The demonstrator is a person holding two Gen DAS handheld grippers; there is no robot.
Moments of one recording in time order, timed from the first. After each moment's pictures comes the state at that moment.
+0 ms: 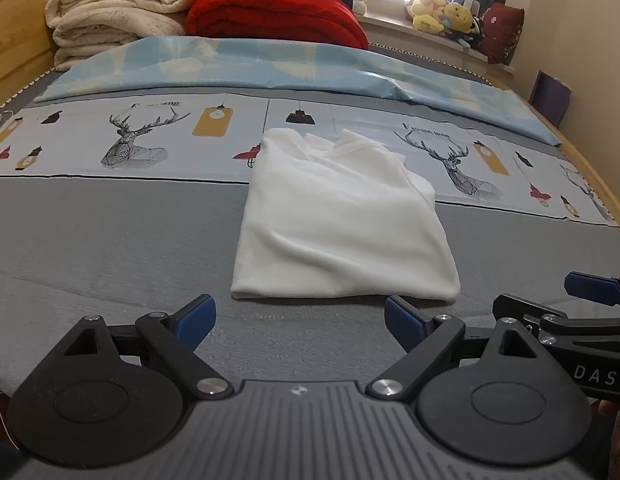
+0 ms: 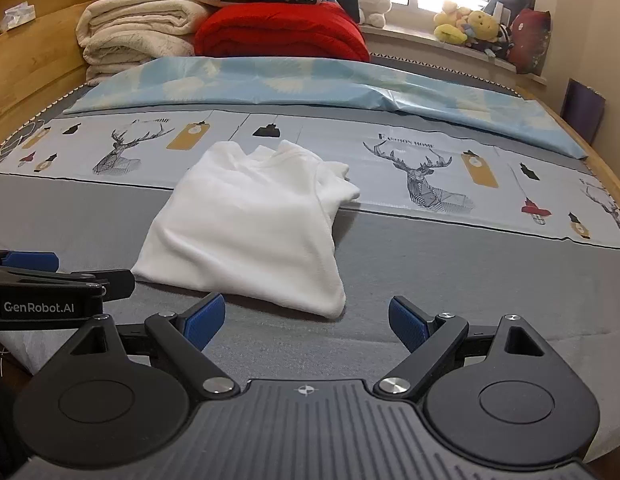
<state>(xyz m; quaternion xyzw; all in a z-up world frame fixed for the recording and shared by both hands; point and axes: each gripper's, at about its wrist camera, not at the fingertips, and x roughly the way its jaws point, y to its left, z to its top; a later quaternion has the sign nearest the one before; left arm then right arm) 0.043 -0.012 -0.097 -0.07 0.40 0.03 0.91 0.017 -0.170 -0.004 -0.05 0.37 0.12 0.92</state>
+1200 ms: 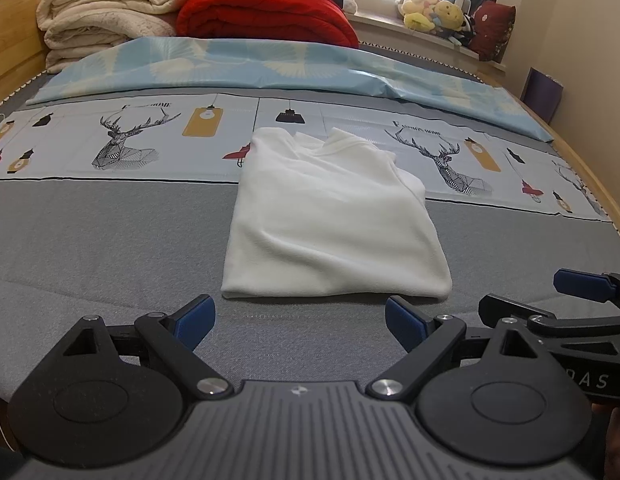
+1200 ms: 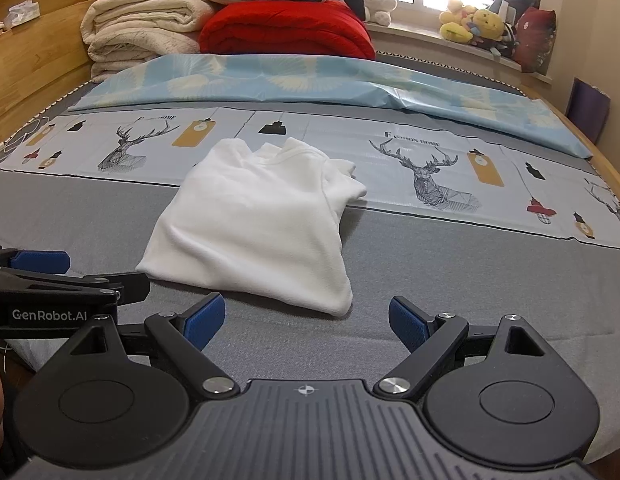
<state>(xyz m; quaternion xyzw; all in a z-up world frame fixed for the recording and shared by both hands) 0.045 -0.017 -0.099 -0.07 0.40 0.02 0.92 0.016 -0.168 -0.005 -0.05 0.37 0.13 0.92</state>
